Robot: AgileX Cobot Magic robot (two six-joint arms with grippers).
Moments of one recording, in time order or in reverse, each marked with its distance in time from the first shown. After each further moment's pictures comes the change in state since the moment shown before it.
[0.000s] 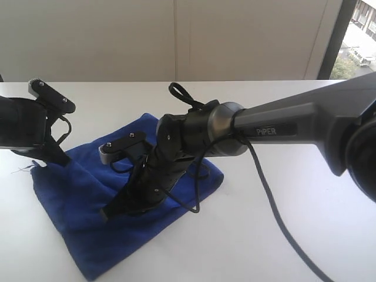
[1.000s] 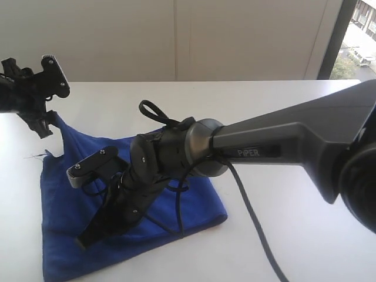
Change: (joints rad) left arm 0.275 0.113 -0.232 0.726 0.513 0.000; right arm 0.117 -0.004 0.005 -0.021 -0.042 -0.025
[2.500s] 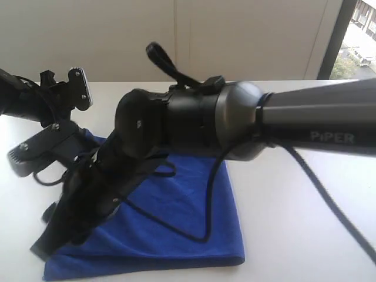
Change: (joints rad) left arm -0.047 -0.003 -0.008 0.113 0.319 0.000; right arm 0.080 -0.240 0.013 0.171 0.109 -0.226
